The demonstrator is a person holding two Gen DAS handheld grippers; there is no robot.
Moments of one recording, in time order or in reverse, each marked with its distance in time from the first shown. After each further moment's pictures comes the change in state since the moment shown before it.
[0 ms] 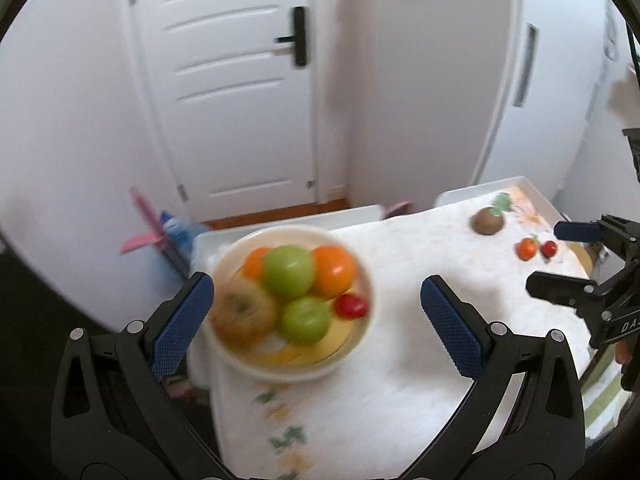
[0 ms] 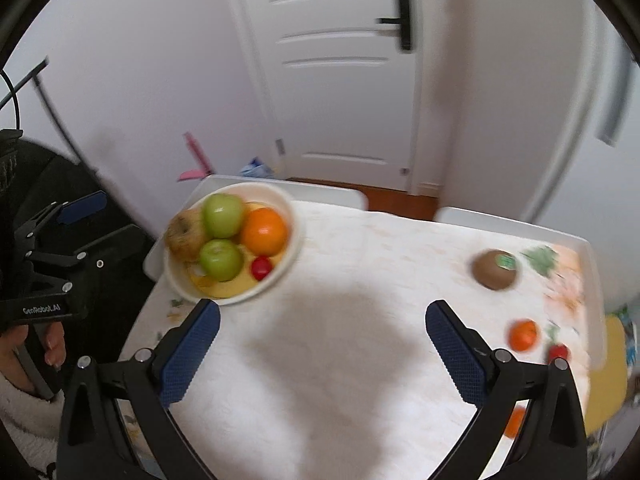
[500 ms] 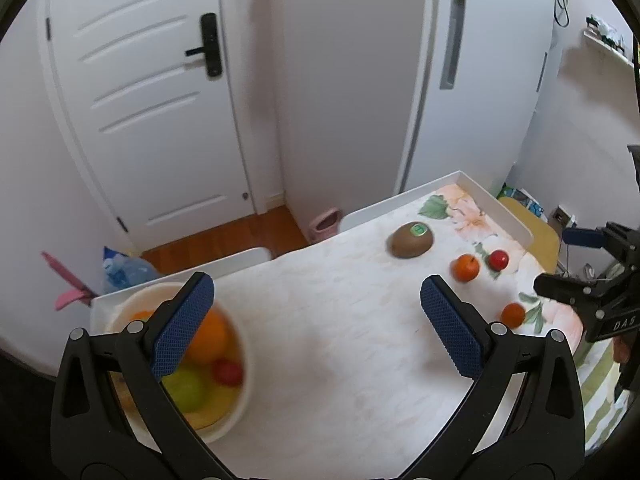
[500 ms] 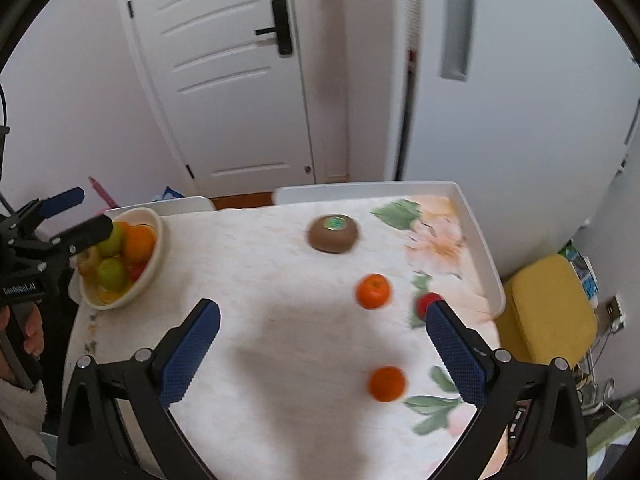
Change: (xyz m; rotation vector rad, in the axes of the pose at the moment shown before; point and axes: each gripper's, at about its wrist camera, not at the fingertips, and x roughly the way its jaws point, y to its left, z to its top) left arm 0.054 -0.119 0.046 0.121 0.024 -0.157; right arm -0.048 -0.130 -0.039 0.200 -0.019 -0.218
